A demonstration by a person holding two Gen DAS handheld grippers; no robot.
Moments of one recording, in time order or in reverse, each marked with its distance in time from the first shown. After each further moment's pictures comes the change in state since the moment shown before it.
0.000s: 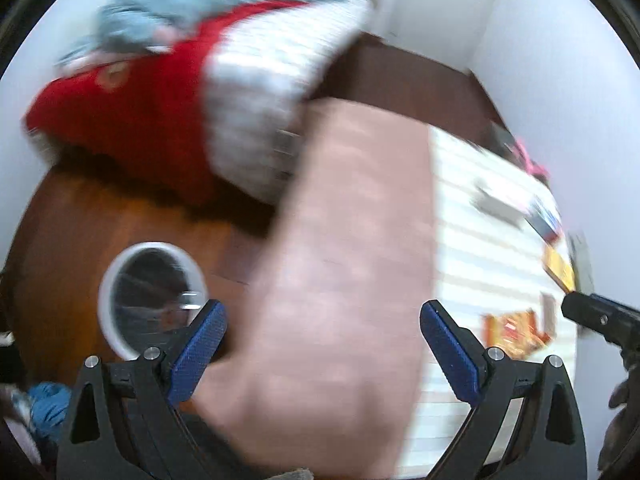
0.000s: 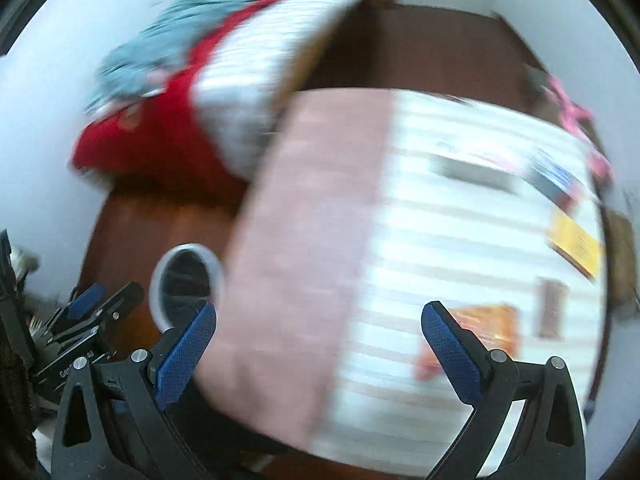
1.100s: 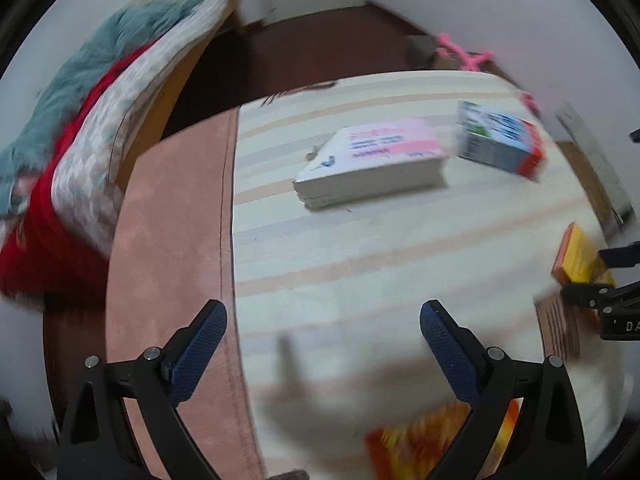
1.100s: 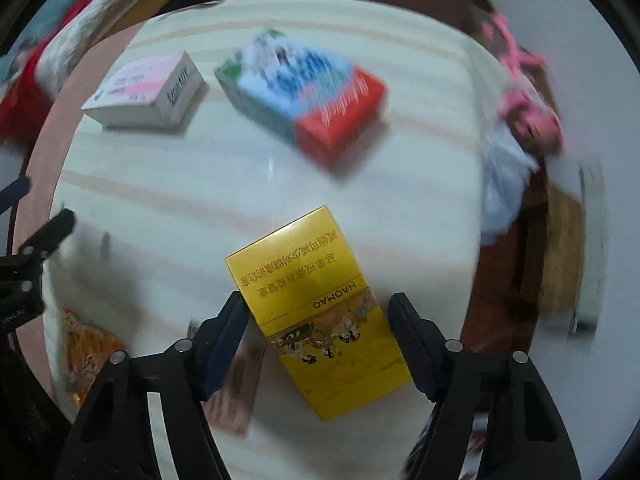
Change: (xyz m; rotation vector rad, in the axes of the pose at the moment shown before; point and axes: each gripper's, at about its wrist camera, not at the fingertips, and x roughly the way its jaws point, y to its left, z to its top) left arm 0.113 -0.216 0.030 0.506 0.034 0.073; right arm 0.117 -0.275 0.060 0.024 0.258 -0.186
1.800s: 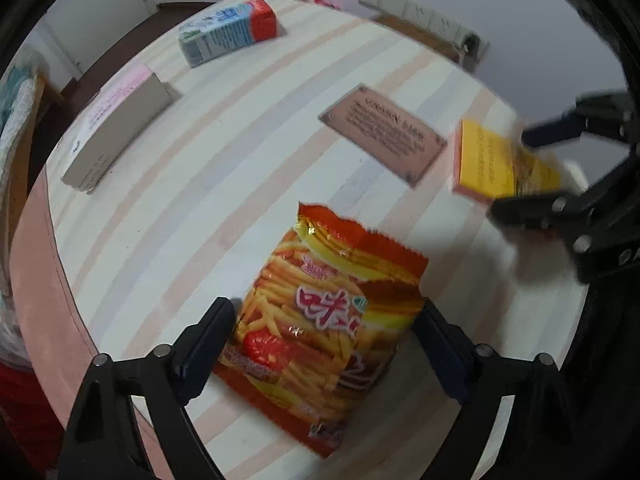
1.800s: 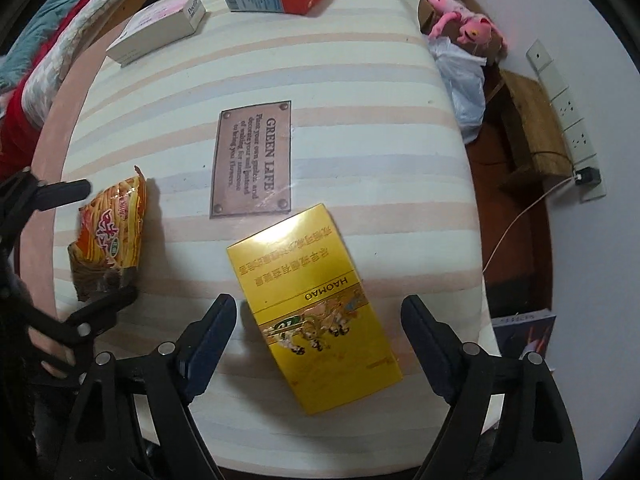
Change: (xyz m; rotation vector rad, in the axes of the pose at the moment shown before) left arm 0.008 -0.092 -0.064 0.514 0.112 -0.355; right arm -0.002 0.019 -0.124 0.159 -0.050 -0.013
